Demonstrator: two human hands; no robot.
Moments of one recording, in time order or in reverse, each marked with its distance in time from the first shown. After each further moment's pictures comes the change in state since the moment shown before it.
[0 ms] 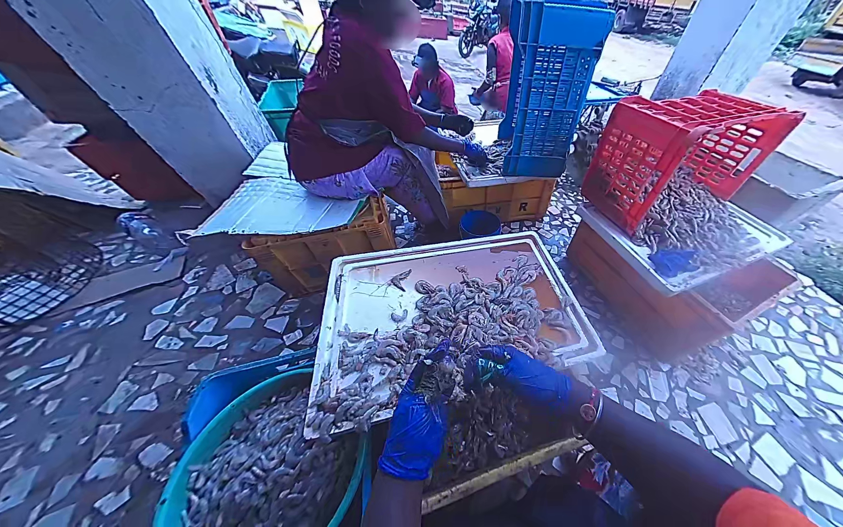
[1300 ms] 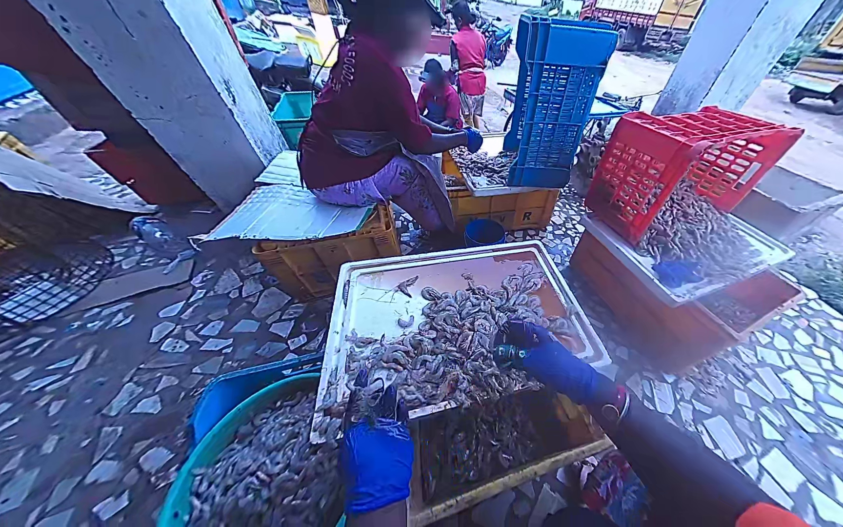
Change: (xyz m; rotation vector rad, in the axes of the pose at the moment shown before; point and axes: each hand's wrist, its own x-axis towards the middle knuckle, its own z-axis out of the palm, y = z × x) left_hand -0.010 0.031 -0.028 -0.096 0.539 0.210; right_hand -0.004 -0.034 -0.013 0.044 0.273 -0.030
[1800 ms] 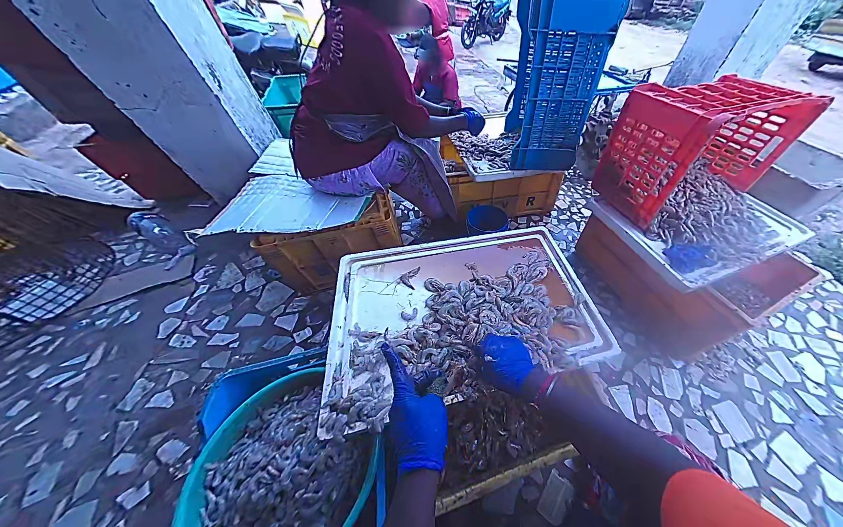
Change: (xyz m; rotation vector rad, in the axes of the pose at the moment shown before) left_hand 0.002 -0.028 0.026 1.074 -0.170 0.230; right_hand 0.070 0.100 0.035 -1.252 -0.131 0.288
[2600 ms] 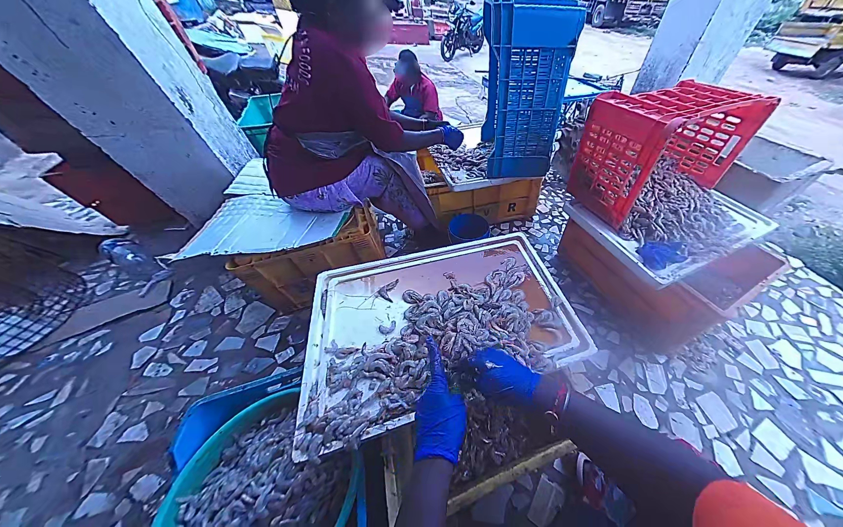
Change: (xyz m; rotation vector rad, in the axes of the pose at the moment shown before) left_hand -0.017 0.018 0.054 0.495 -0.356 0.041; right_hand -0.050 0.025 -0.034 0.326 -0.014 -0.273
